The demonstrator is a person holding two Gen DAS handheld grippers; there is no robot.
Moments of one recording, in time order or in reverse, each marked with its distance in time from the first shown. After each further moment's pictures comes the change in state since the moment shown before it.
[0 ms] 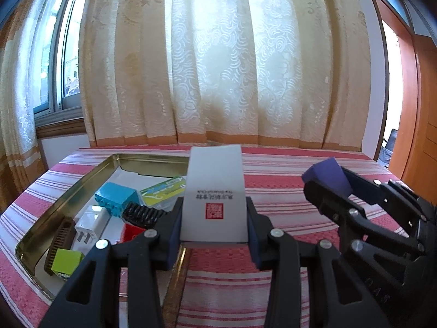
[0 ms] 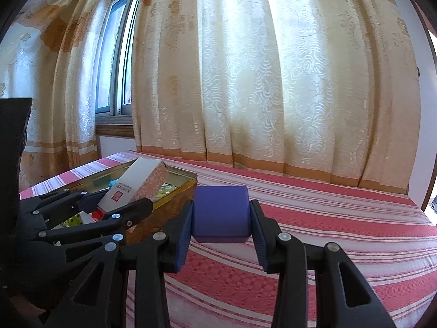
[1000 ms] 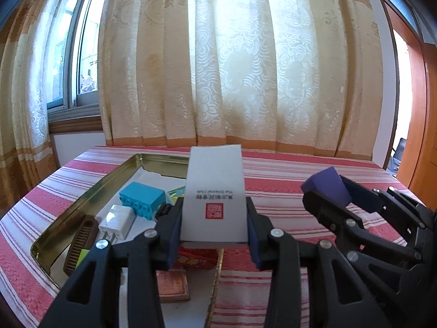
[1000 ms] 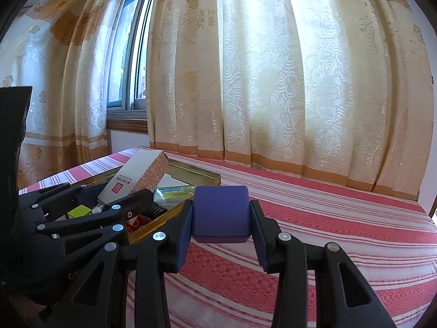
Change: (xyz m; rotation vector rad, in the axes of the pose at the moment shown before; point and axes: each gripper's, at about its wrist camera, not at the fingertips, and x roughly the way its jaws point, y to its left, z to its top) left arm -0.008 0.034 -0.001 -0.038 -0.024 0.048; right arm 0.014 0.027 0.004 -0.033 0.013 0.046
